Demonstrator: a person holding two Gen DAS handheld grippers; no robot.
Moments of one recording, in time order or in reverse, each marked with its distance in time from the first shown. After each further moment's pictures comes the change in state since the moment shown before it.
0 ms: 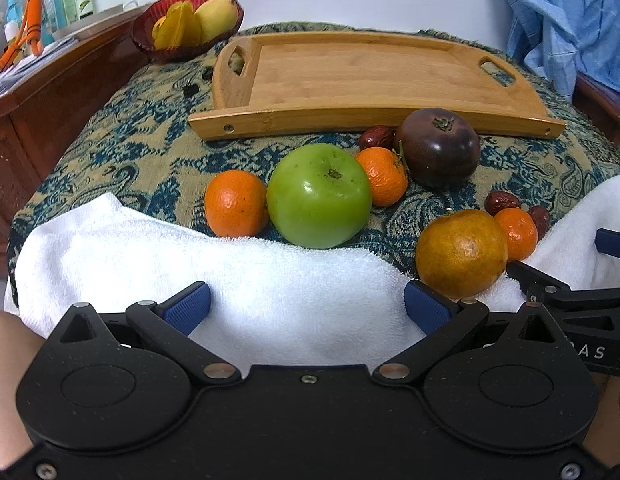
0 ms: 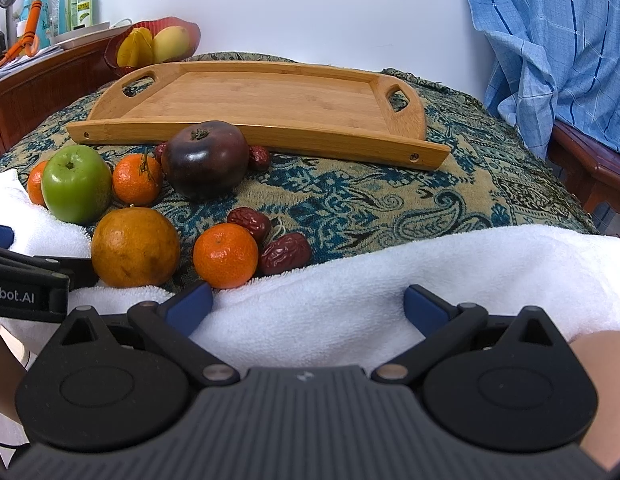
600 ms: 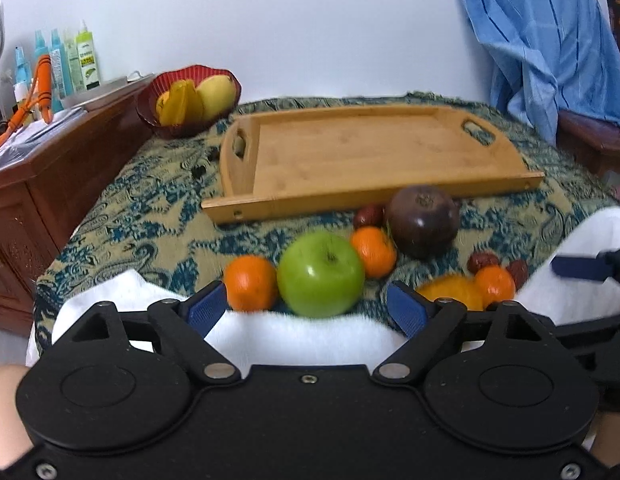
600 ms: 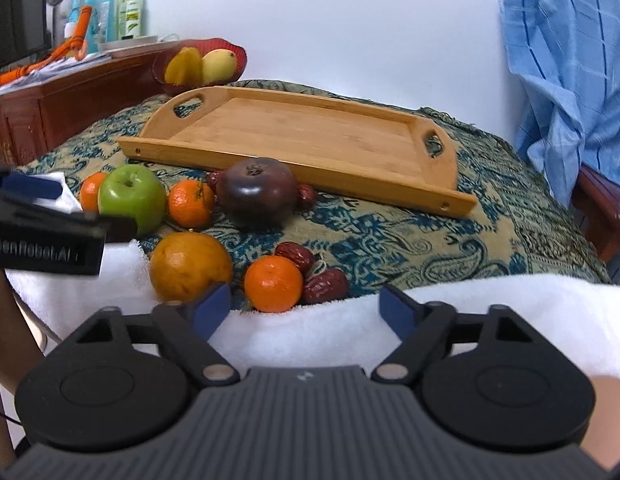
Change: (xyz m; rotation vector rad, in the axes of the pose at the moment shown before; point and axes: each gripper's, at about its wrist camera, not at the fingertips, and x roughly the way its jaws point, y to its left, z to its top) left arm -0.035 0.003 0.015 0.042 -0.203 0.001; right arm -0.022 0.015 0.010 -0.115 -0.071 0.088
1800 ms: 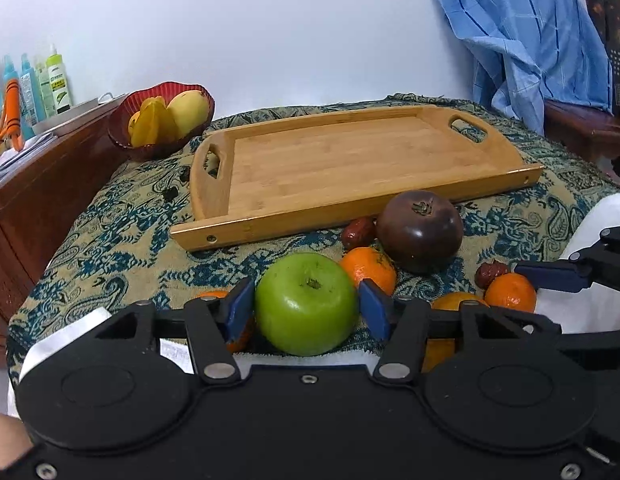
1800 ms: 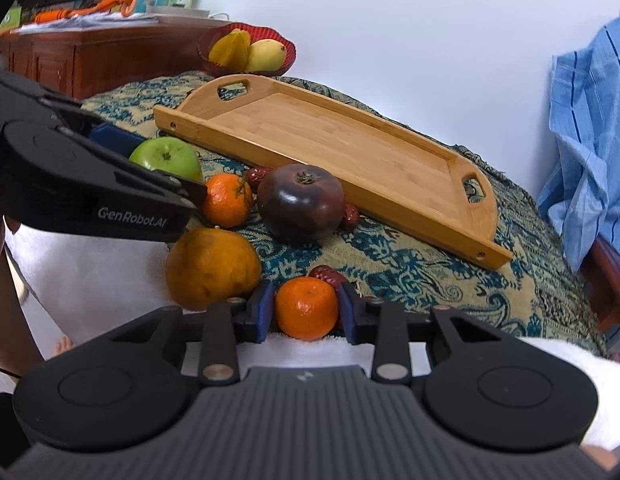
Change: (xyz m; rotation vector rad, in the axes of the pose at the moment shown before) left arm 0.030 -0.006 0.000 0.080 -0.040 -0.049; right arm 0.011 0.026 0.005 -0.172 -0.034 0.006
